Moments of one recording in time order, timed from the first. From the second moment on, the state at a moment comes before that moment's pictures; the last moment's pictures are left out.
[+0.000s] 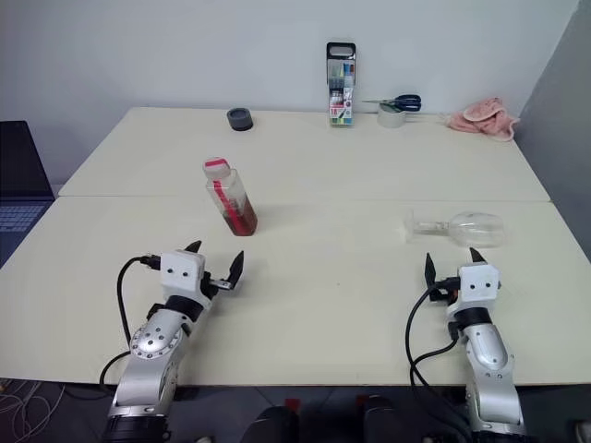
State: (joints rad) left arm -0.05 0.28 0.11 -0.05 -0.07 0.02 -0.26; right arm 0.05 -0.21 -0.17 -0.12 0.06 -0.07 0.17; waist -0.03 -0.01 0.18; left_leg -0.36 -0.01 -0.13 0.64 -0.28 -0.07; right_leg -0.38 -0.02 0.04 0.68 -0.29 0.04
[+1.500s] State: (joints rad) left arm -0.20 0.28 0.17 -0.11 -0.16 0.21 -0.24; right arm -0.15 -0.45 0.02 -0.40 0.42 0.35 0.62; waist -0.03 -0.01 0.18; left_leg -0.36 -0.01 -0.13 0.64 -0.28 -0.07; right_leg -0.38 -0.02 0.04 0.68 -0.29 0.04
